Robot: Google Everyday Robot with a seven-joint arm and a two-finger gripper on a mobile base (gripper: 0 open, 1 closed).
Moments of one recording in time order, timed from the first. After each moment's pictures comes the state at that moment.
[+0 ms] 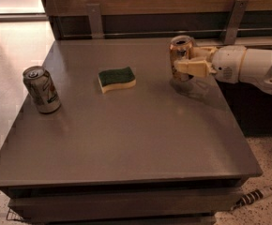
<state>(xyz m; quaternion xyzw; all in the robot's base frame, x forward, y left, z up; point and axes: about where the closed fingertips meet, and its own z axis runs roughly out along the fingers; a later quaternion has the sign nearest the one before) 0.635 -0.156 0.902 -0.38 0.69 0.27 0.56</state>
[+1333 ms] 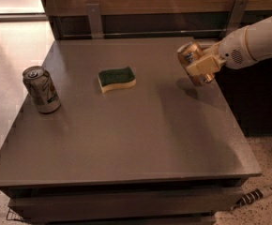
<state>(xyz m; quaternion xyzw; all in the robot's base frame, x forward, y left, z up) 0.619 -0.190 0.896 -0.42 0.81 0.14 0.39</state>
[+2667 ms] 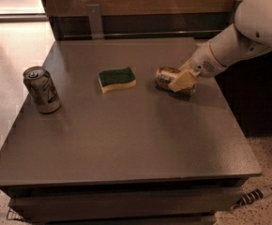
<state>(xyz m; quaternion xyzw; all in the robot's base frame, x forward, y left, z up) 0.622 -0.143 0.831 -0.49 0.81 0.15 0.28</state>
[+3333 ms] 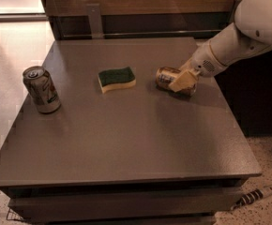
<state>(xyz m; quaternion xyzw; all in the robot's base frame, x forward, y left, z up) 0.622 -0.141 0.834 -0.50 0.81 0.15 0.28</state>
